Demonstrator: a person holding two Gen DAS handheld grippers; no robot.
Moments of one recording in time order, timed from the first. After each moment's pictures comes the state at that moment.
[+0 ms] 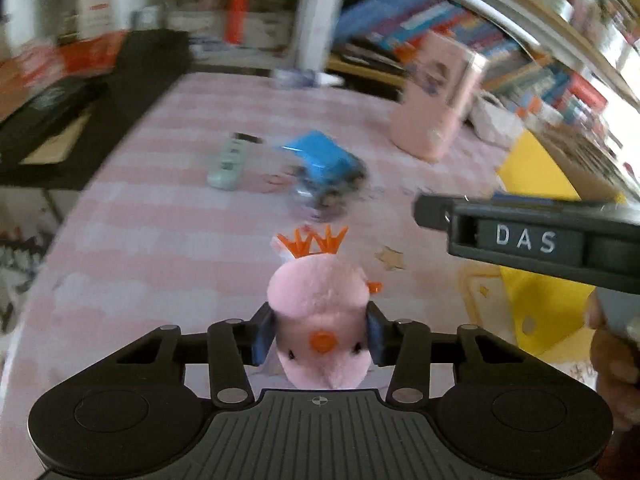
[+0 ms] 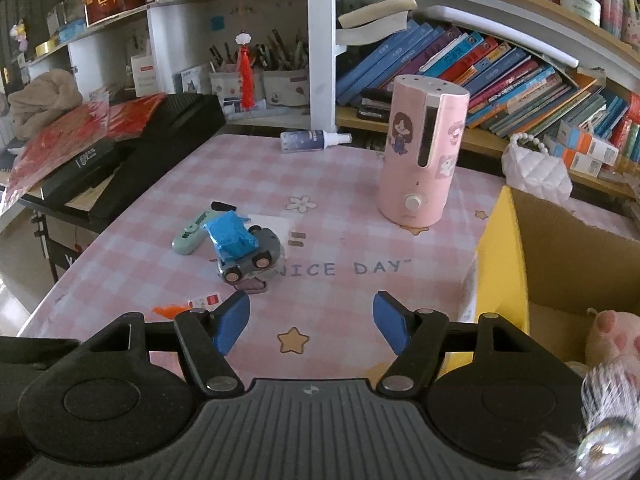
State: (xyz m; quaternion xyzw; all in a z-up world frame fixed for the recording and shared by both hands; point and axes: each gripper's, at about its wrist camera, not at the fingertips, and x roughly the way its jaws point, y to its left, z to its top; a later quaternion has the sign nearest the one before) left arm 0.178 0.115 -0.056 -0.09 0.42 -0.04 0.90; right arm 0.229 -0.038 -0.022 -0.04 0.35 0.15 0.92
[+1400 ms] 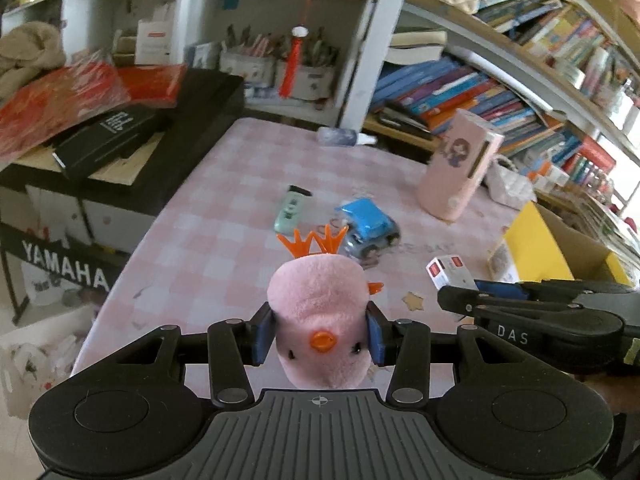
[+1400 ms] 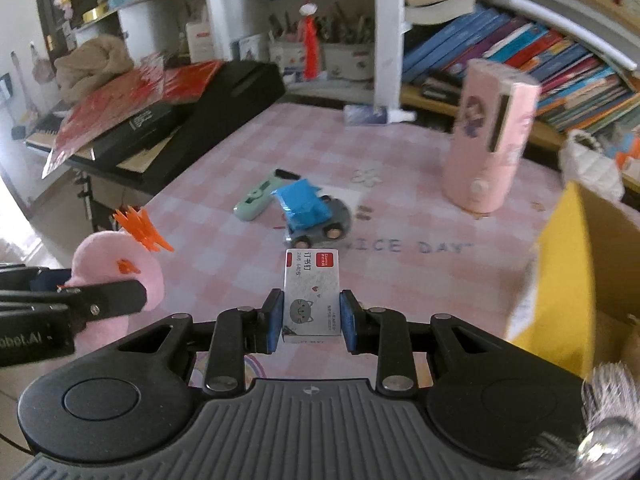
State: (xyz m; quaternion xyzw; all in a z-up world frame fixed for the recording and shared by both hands) left arm 0.142 0.148 -0.014 -0.12 0.37 -0.02 0.92; right arm 0.211 -0.024 -0.019 -0.06 0.38 0.21 0.90
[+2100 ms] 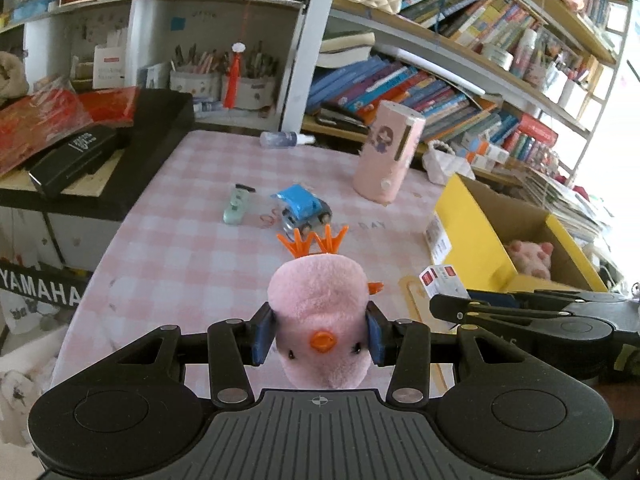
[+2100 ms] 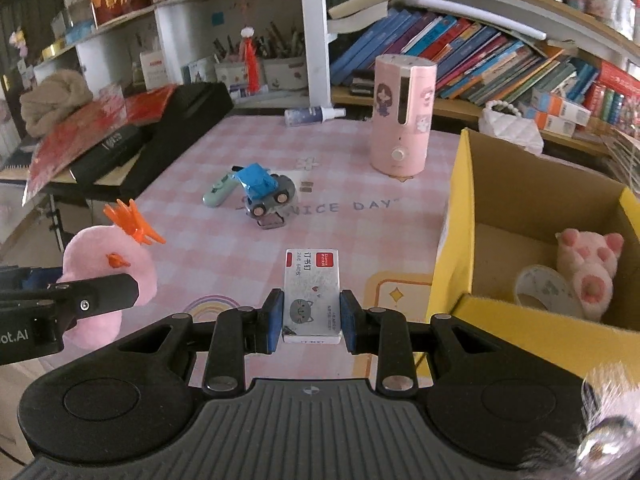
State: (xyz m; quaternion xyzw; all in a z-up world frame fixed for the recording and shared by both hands) left arm 0.084 0.124 0.001 -0.09 0.35 -0.09 0.93; right arm 0.128 -0.059 -0.007 -0.02 0.36 0.14 0.92
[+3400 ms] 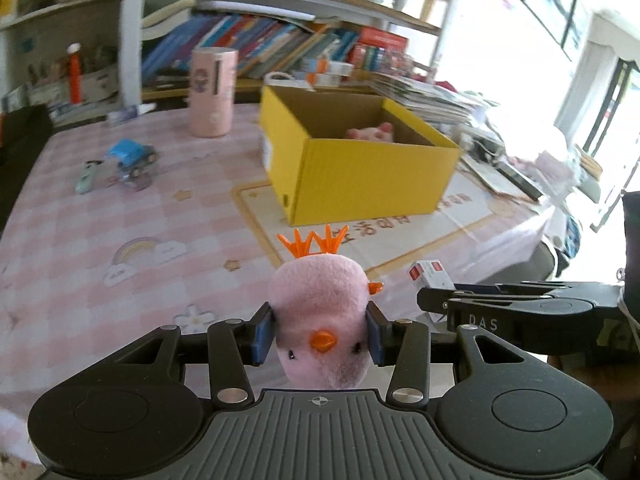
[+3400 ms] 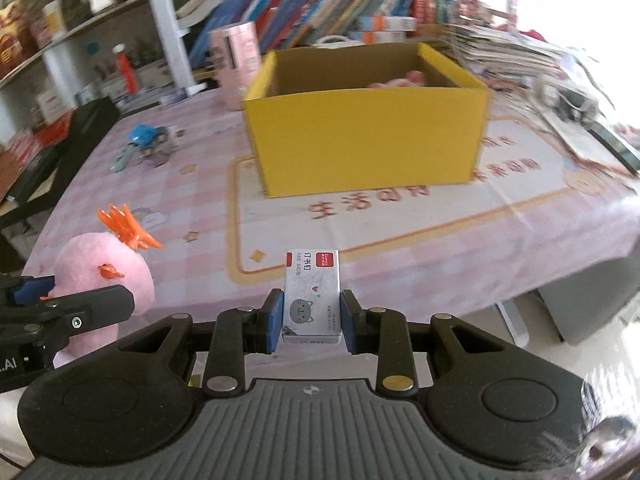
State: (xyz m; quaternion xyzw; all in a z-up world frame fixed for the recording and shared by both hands) left arm -0.004 0.033 -0.008 0.01 0.37 -0.28 0.89; right arm -0.038 -0.147 -0.030 0.09 0.39 -0.05 0.92
